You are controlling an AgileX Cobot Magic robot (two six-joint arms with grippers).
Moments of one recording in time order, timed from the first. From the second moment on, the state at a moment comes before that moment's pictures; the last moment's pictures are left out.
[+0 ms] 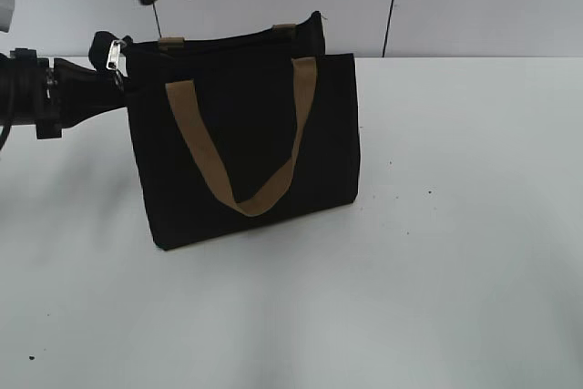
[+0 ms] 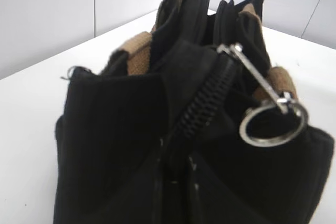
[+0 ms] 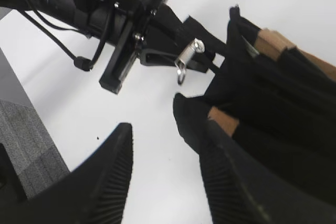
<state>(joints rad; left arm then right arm) 0.11 1.87 -0.92 -1.67 1.13 2.34 0.73 1.90 -1.93 0.36 1.01 -0.19</state>
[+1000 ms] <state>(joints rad) 0.11 1.86 -0.92 -1.67 1.13 2.34 0.81 2.16 -2.14 0.18 1.04 0.09</state>
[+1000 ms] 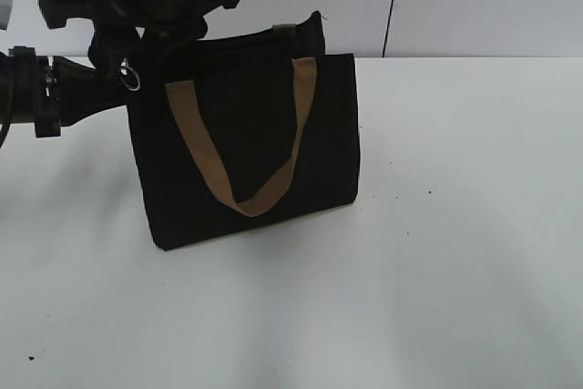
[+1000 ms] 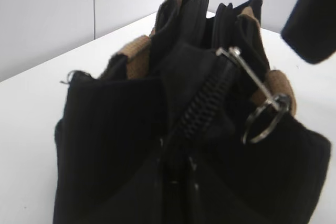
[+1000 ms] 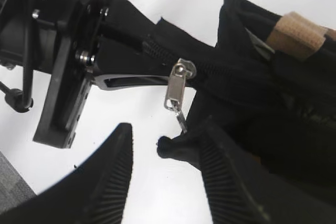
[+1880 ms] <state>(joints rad) 0.11 1.86 -0.92 -1.67 1.15 2.34 0.81 2.22 -2.14 0.14 0.97 0.09</state>
